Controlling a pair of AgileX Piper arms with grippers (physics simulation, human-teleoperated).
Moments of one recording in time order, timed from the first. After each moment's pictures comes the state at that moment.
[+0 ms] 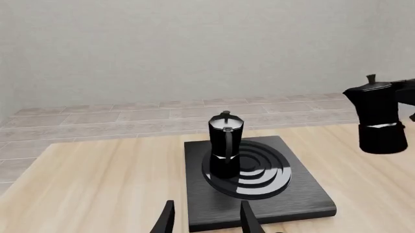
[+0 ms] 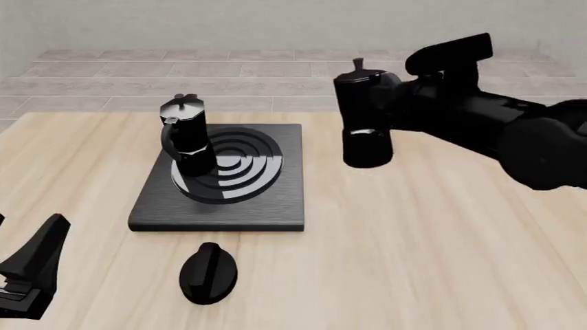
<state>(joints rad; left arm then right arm) -0.12 0.00 -0.02 0.02 0.01 0.45 1.30 -0.82 -0.12 -0.01</state>
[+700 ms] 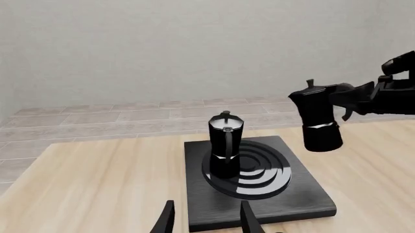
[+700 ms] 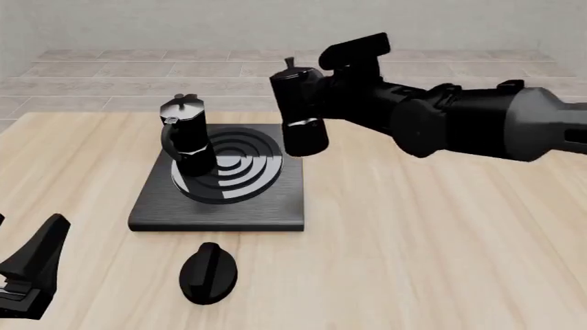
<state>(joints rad) -0.12 0.00 -0.02 0.02 0.01 0.57 1.65 -1.10 -0.19 0.01</state>
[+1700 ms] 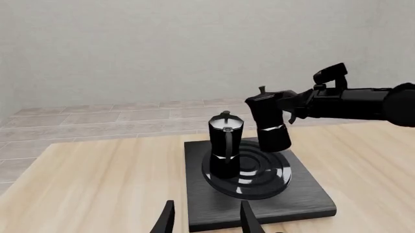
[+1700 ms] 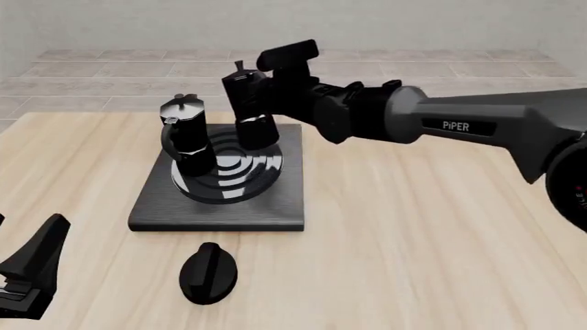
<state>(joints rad) -0.12 0.00 -0.02 0.02 0.01 0.65 2.00 -1.48 -0.17 0.03</state>
